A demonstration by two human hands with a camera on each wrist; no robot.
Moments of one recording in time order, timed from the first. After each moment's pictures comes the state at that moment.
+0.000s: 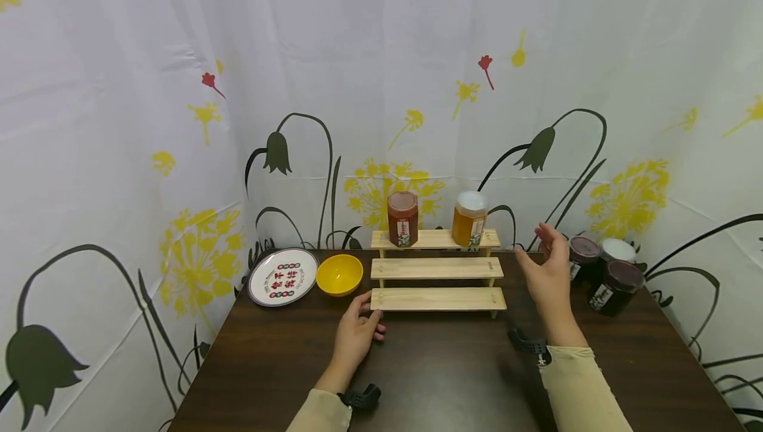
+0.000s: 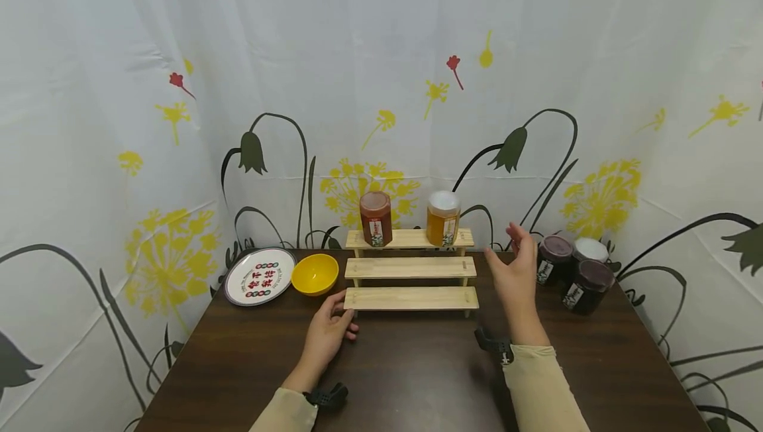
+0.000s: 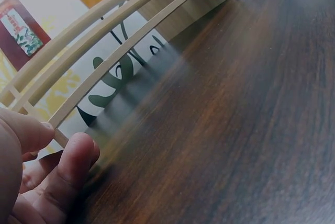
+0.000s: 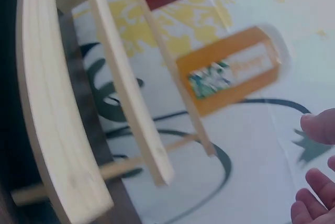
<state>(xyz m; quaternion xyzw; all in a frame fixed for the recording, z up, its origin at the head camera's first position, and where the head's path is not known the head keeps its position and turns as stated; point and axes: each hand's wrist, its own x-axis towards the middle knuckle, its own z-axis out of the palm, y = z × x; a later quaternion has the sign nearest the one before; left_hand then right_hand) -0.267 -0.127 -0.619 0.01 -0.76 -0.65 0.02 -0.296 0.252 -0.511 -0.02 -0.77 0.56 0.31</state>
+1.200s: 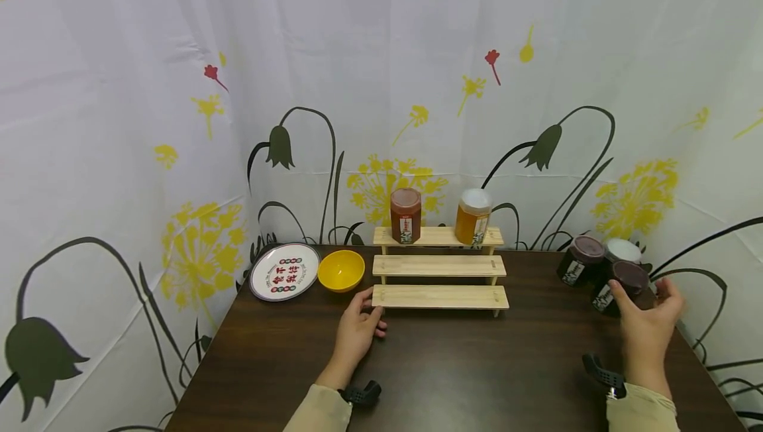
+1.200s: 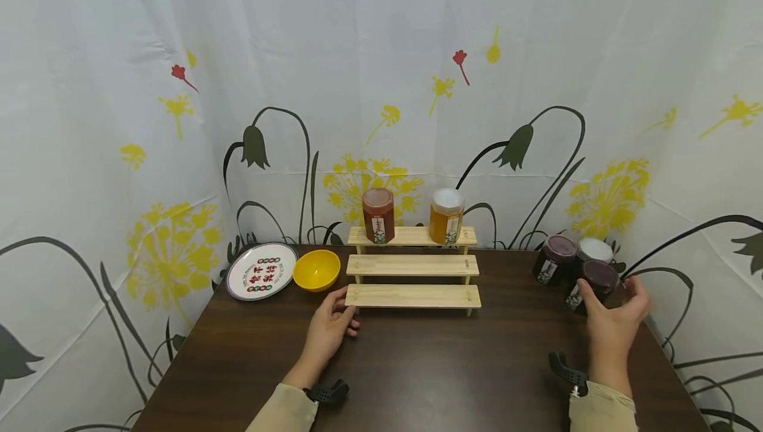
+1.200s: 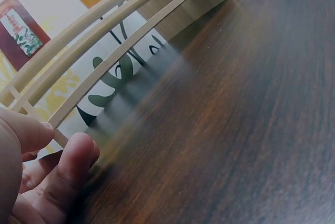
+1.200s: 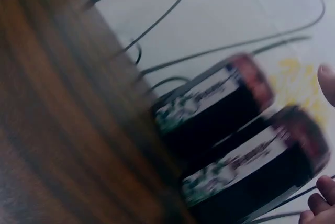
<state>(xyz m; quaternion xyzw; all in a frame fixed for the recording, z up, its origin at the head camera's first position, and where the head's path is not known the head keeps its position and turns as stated) -0.267 -0.128 -0.619 0.00 -0.77 -0.64 0.02 -0.240 0.385 -0.562 -0.25 -0.66 0.60 0.36</state>
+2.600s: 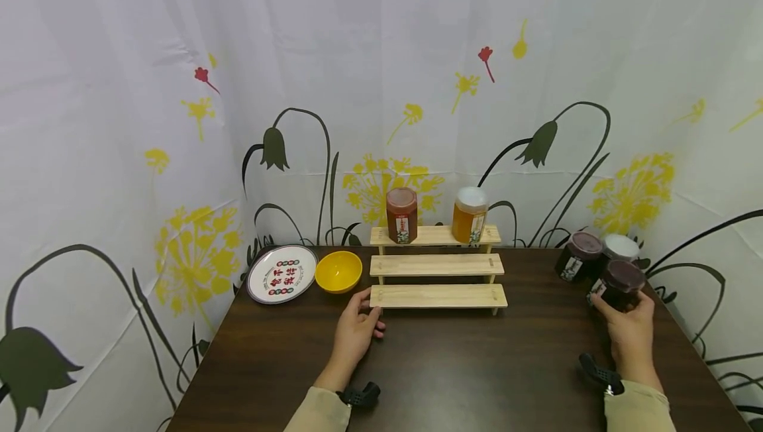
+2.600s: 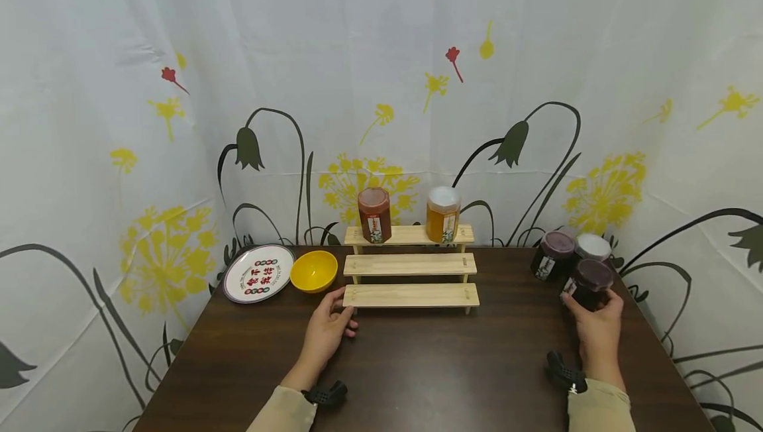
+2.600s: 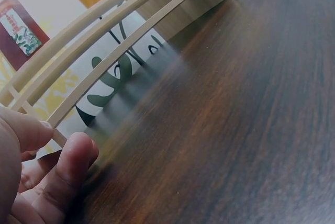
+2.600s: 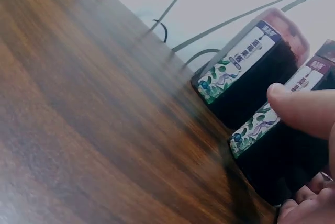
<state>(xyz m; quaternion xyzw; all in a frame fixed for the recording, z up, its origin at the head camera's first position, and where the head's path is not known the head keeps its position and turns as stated) -0.266 -0.125 -0.618 0.01 -0.77 -0.64 0.03 -0.253 0.398 -0.607 -0.26 -0.66 0.67 0.24</state>
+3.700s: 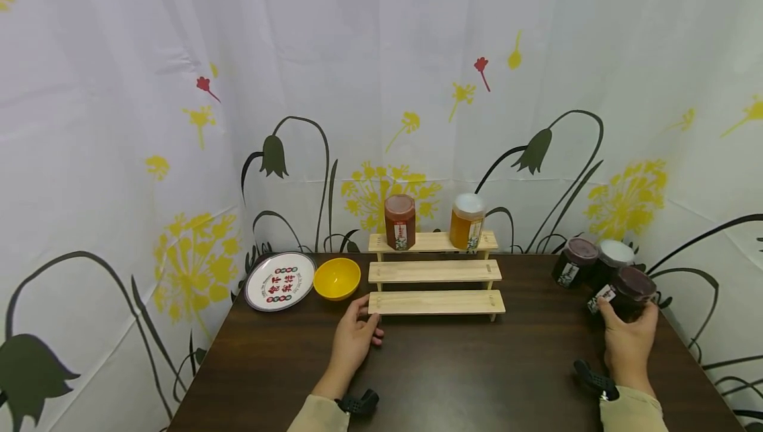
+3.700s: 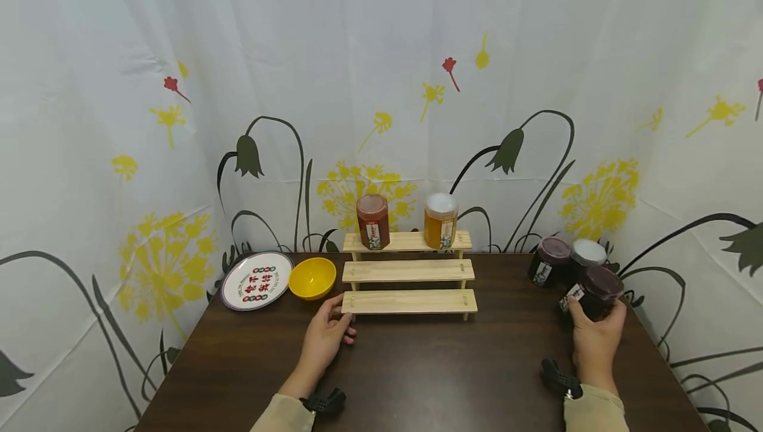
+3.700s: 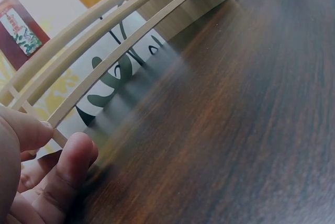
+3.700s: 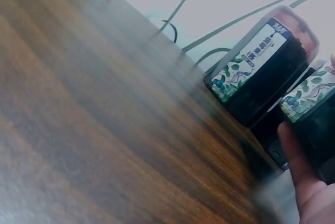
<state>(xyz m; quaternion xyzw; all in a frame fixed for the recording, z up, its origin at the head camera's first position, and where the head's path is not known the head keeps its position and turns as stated) -0.267 -0.126 -0.619 0.01 -0.77 -0.64 0.02 -0.251 0.389 -0.619 -0.15 -0.56 0.72 0.39</state>
